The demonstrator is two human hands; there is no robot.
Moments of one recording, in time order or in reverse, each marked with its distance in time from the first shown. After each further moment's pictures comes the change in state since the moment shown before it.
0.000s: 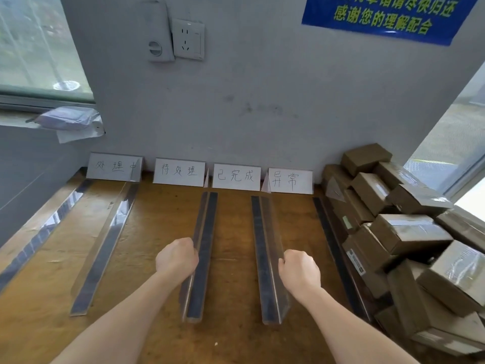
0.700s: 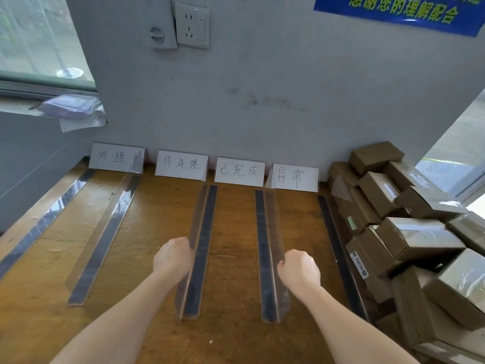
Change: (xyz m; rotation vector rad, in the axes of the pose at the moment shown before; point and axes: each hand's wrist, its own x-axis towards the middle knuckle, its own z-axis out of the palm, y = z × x) left_hand 0.004 -0.004 0.016 -0.054 0.006 -0.068; right_hand 0.019 0.010 0.004 -0.007 -0.090 0.012
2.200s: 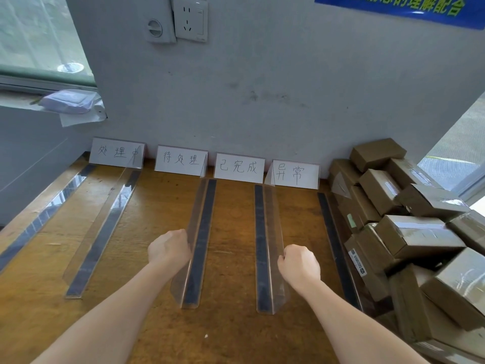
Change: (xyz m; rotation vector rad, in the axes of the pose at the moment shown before) left_hand 0.000 0.009 -0.009 0.203 0.023 0.030; right_hand 0.010 0.012 0.000 0.019 0.019 -0.021
